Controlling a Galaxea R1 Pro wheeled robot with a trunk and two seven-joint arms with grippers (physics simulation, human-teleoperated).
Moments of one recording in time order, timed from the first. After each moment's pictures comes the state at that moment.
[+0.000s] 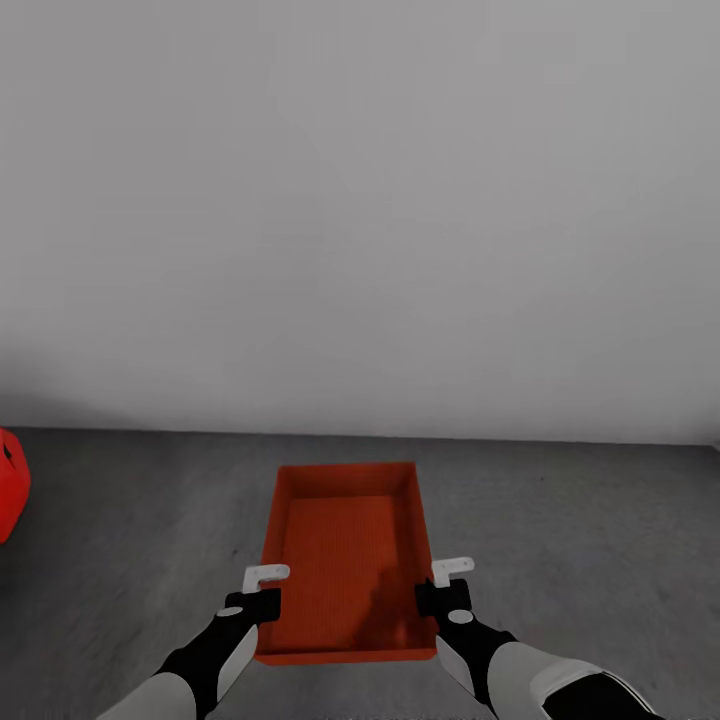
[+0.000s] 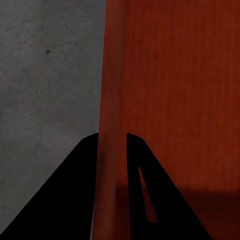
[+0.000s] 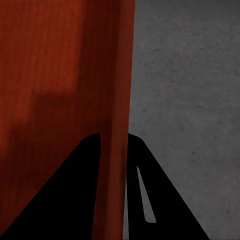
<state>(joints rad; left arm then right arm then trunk) -0.58 -0.06 -0.15 -0.34 0.19 0.08 0.17 -0.74 0.15 0.26 0.01 -0.10 -0.22 -0.21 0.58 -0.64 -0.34</state>
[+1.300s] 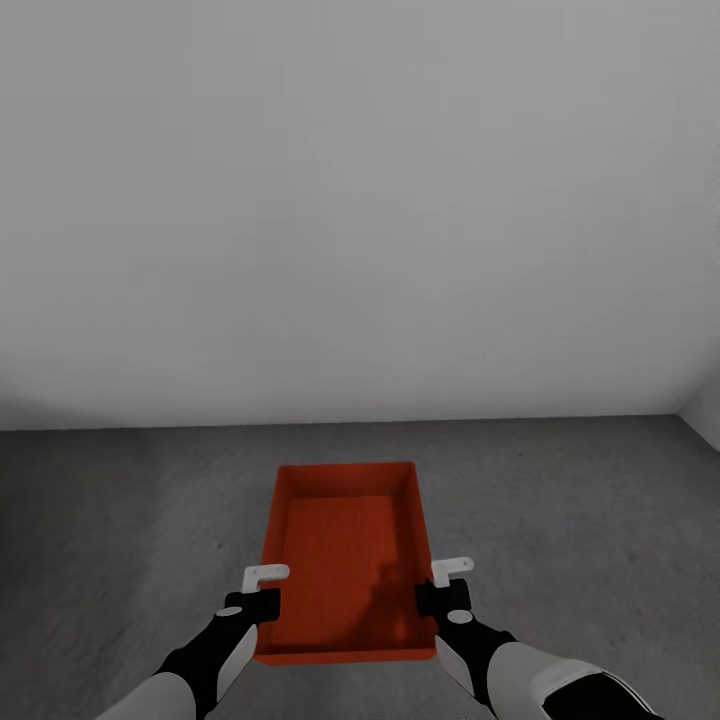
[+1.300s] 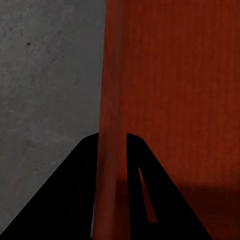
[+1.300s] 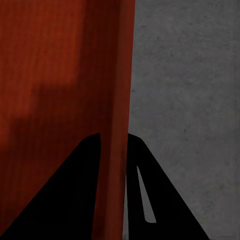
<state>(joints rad) -0.58 -0.06 -0.13 -0.34 0.18 0.08 0.16 -0.74 0.15 0.26 0.01 -0.10 -0.22 -0.21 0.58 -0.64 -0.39</state>
